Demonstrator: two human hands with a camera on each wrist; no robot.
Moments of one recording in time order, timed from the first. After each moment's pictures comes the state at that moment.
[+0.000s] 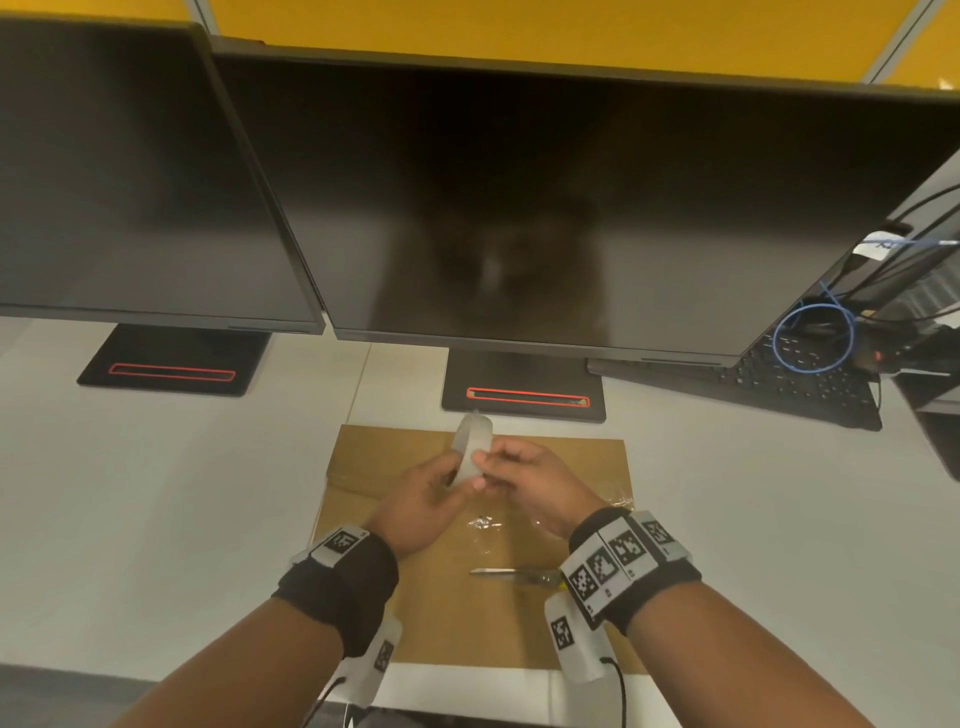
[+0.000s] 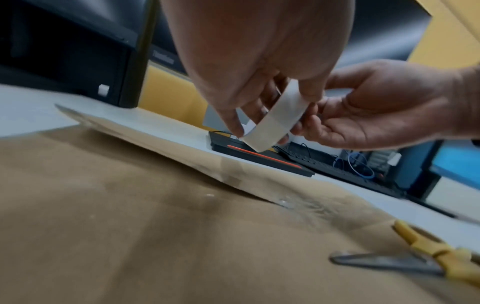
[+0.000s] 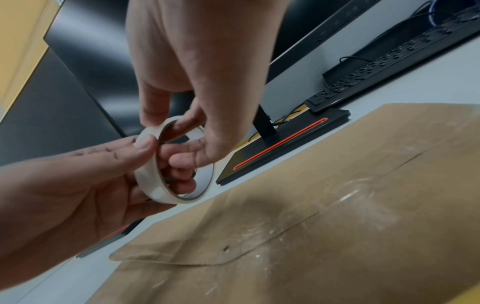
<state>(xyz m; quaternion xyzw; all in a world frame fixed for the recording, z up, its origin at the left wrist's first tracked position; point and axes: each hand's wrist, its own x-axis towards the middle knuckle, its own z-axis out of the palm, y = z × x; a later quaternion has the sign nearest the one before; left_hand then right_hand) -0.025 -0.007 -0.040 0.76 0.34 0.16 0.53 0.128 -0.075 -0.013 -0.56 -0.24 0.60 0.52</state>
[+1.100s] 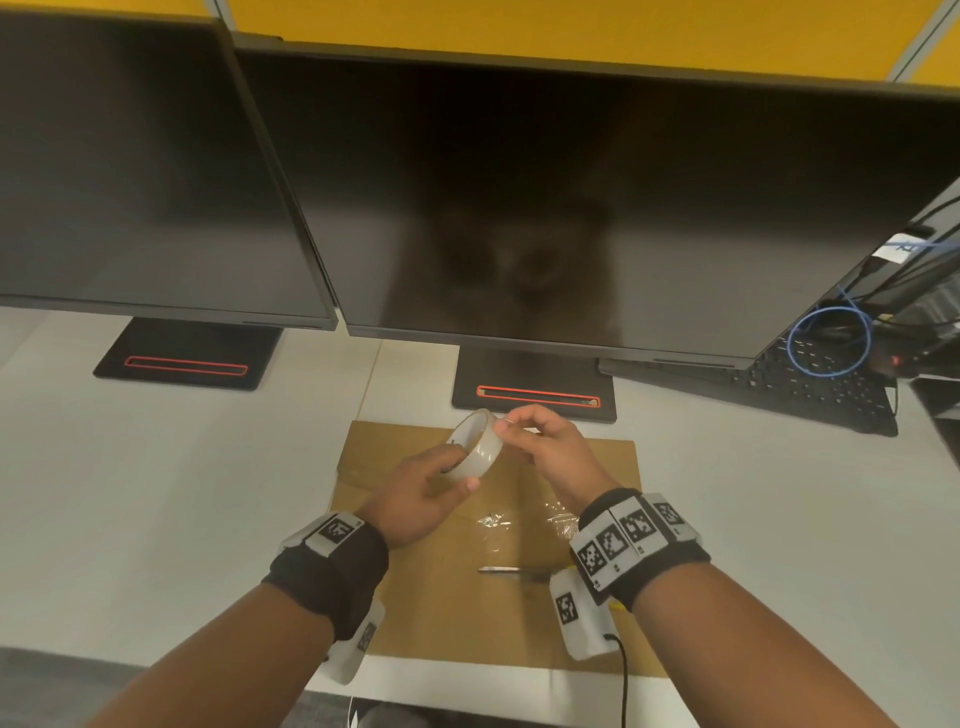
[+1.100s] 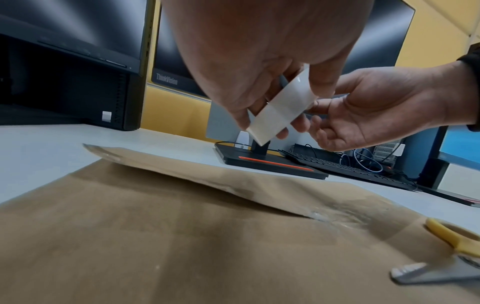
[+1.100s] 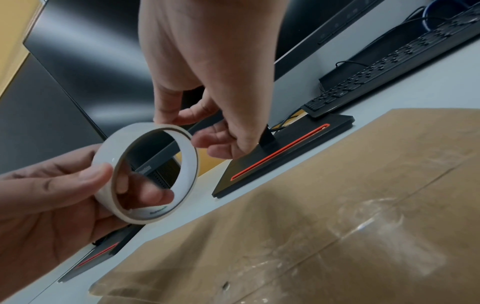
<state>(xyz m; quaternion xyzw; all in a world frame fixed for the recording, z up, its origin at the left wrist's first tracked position) -0.039 0.007 -0.031 0.80 0.29 0.15 0.50 0.143 -0.063 -0.001 -0.64 -0.27 0.49 0.52</state>
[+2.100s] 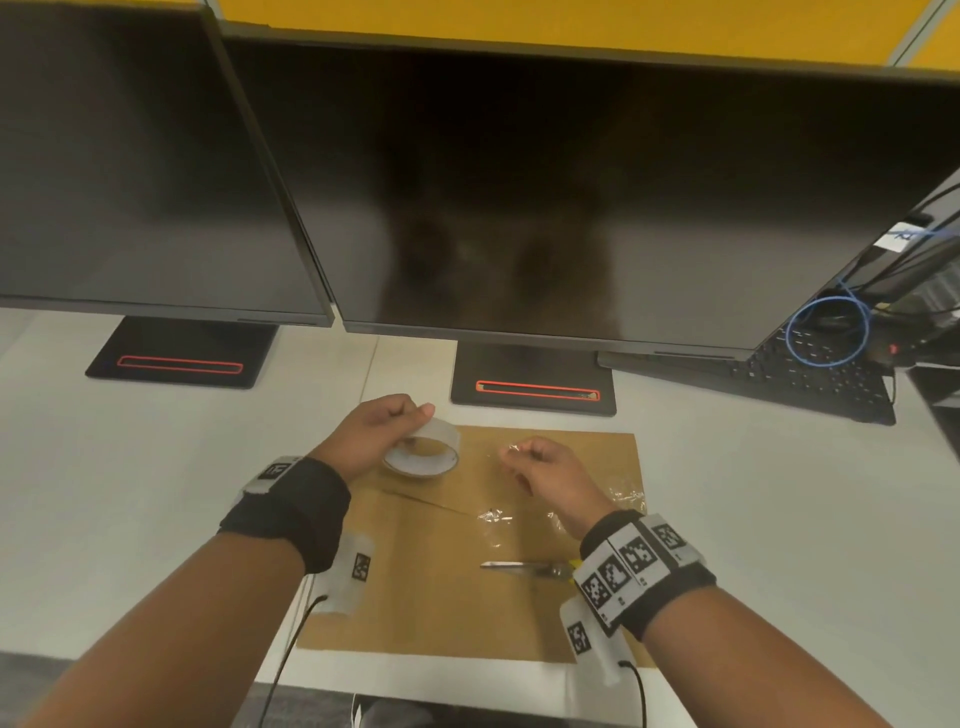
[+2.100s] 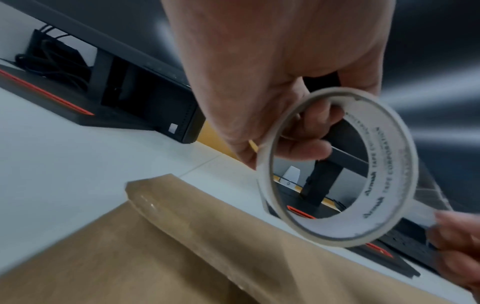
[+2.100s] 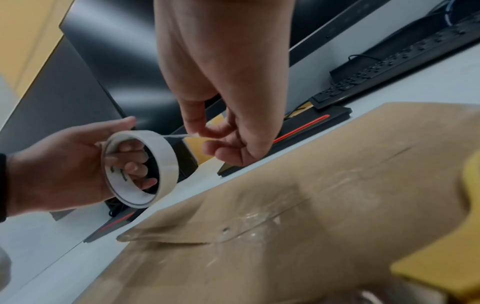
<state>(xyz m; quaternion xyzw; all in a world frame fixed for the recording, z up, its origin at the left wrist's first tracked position) -0.049 0.055 0.014 0.67 0.43 0.12 0.59 0.129 -0.080 -0.014 -0.72 -0.25 0.48 0.44</state>
